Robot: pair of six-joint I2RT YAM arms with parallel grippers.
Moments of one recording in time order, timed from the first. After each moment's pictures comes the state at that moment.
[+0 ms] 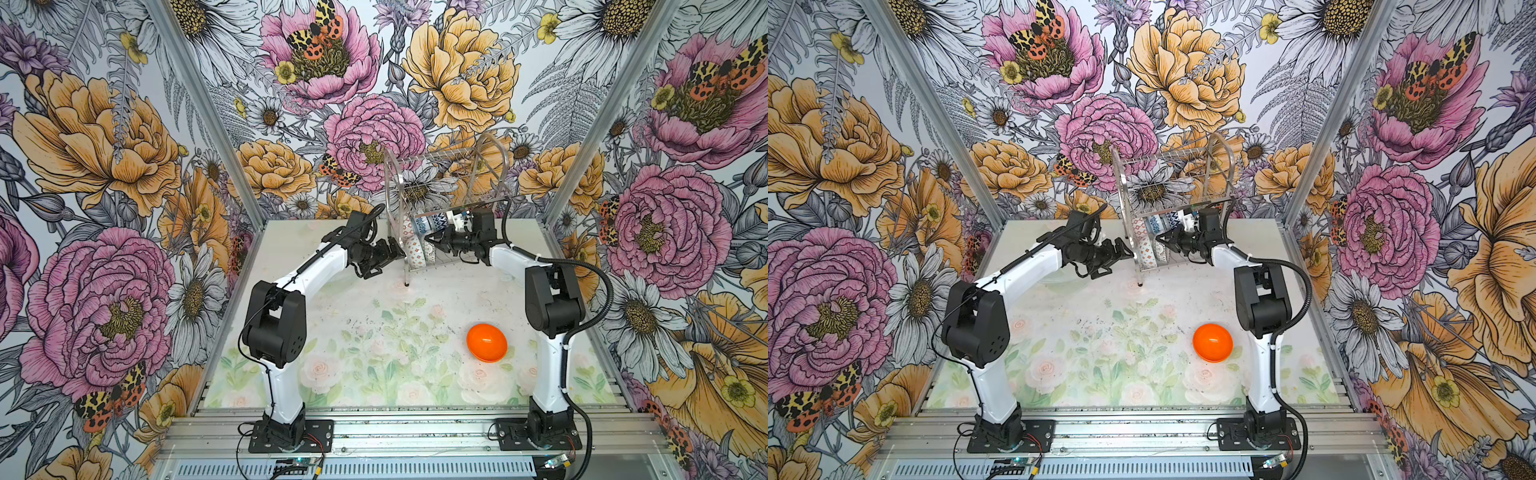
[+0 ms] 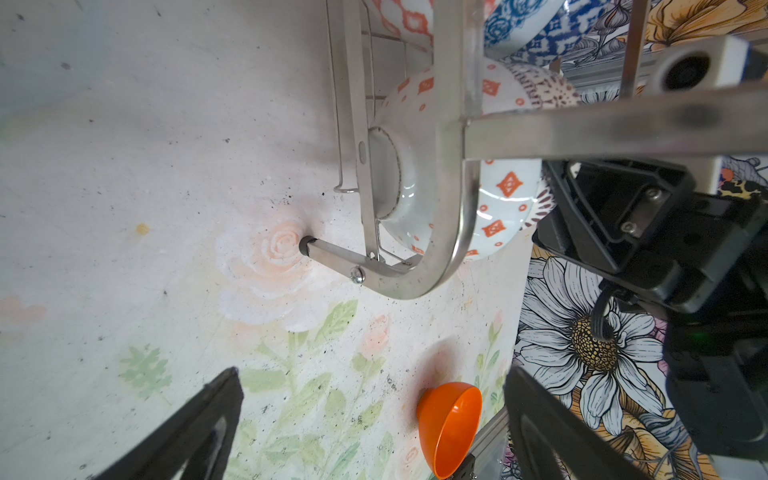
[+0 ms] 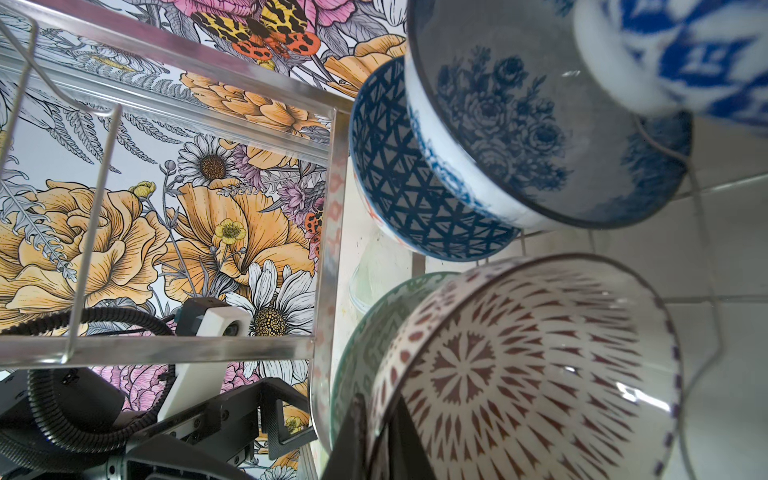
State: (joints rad) left arm -0.38 1.89 1.57 -0.60 0.44 -0.77; right arm 0.19 2.15 1.58 0.04 -0.90 0.81
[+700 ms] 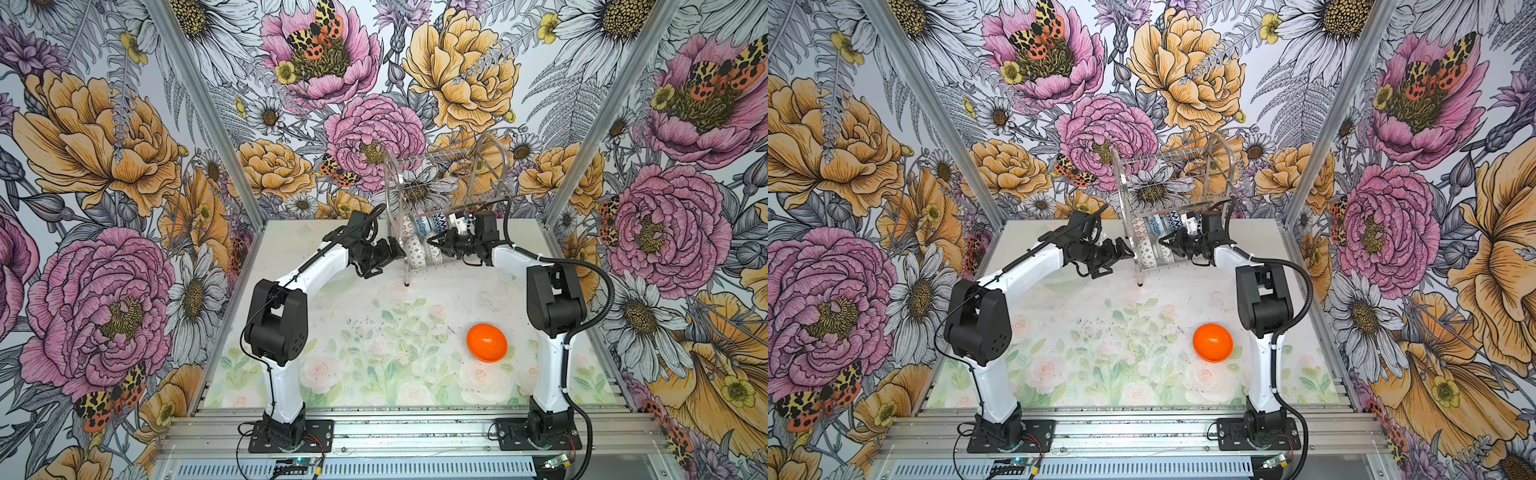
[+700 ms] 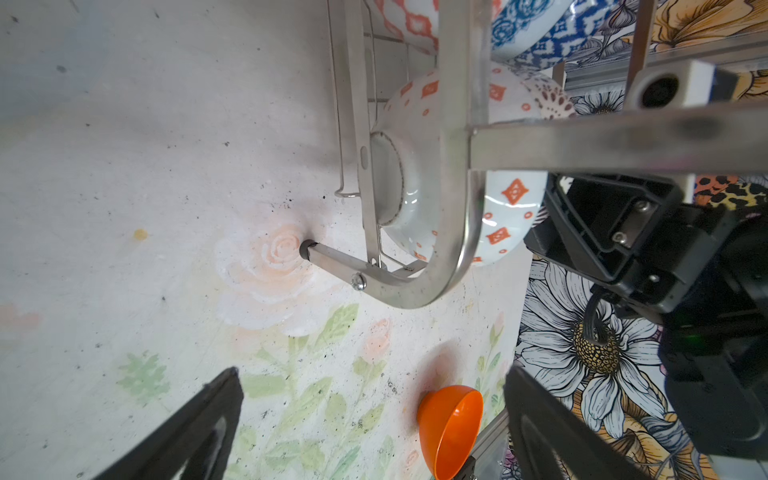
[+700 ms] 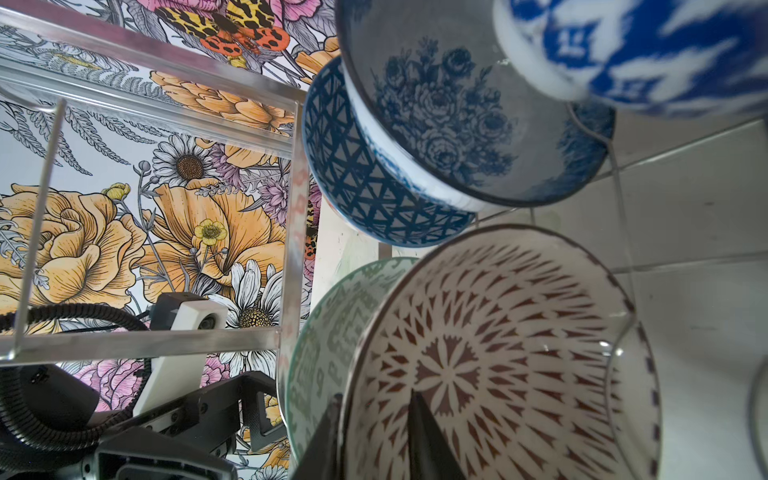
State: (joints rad) left arm -0.38 1.91 1.59 -0.61 0.44 -0.77; right arm 0.17 2.15 1.56 -0.01 -0.90 0.77
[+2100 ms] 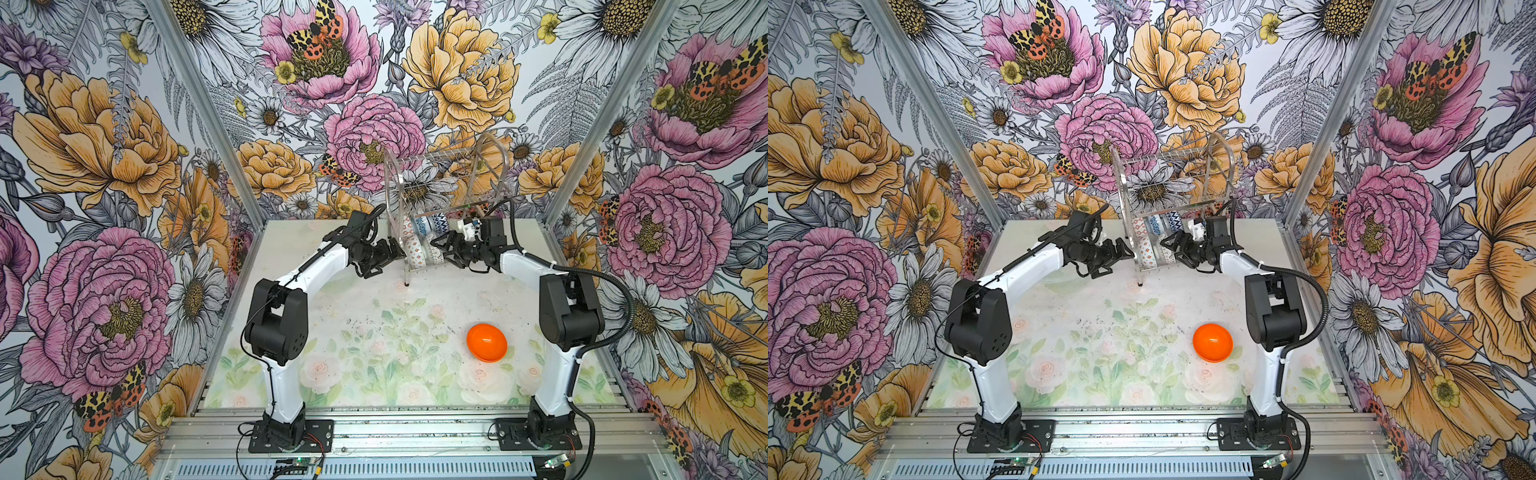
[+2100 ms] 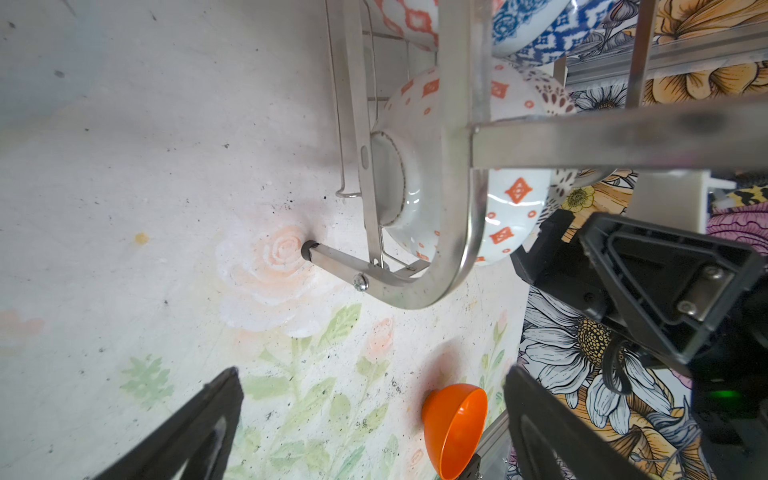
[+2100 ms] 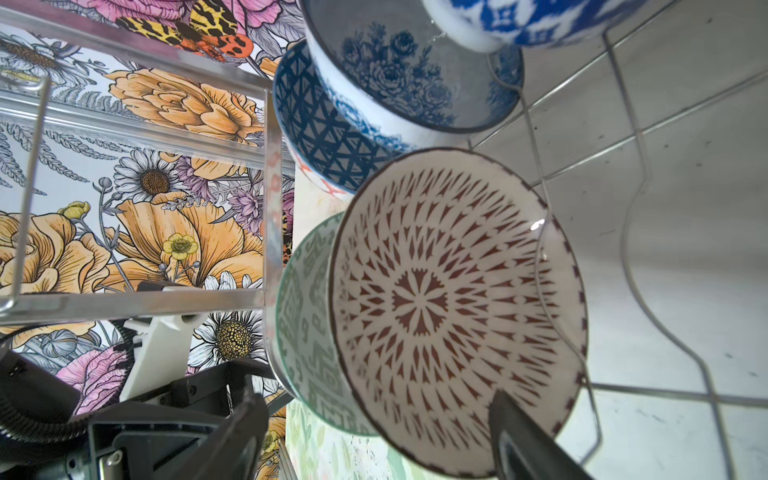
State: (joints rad) left arm -0.38 1.91 1.59 -0.60 0.44 -0.74; right arm 0.17 1.97 1.39 -0.08 -0.78 0.76
